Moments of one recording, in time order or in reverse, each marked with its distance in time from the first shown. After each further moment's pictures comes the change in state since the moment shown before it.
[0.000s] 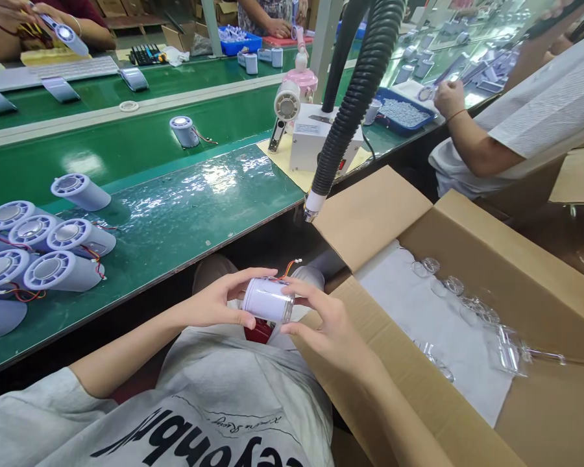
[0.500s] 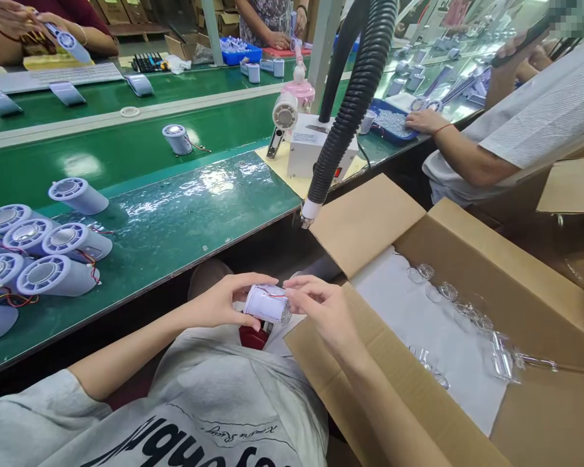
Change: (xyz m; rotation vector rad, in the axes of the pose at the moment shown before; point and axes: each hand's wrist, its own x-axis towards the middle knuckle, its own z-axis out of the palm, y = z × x) left_hand 0.013 -0.012 -0.005 0.244 0.017 0.082; right_hand 0.025 -0.004 0.000 0.361 0.221 0.360
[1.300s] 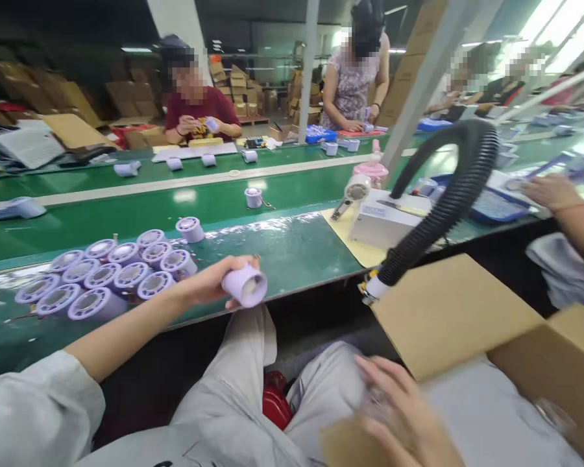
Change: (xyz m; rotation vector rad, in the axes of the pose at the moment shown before) left_hand -0.035 0.058 -0.106 0.561 0.458 -0.392; right_hand 0.008 0.023 -0.051 -0.763 -0.168 -0.657
